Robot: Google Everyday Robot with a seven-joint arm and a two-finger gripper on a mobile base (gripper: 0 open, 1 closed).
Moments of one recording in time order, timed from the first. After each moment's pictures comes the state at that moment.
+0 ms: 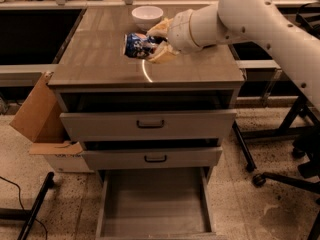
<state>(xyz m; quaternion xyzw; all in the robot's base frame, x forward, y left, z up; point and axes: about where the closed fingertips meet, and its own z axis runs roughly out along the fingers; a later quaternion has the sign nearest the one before) 0.687 0.000 0.924 -0.67 0.54 0.05 0.51</state>
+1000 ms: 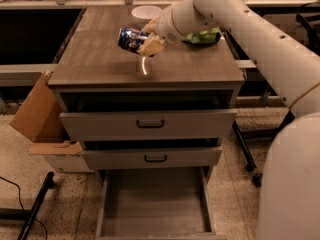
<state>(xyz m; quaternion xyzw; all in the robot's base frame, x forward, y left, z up) 0.761 0.023 0.899 -0.62 0.64 0.10 0.46</state>
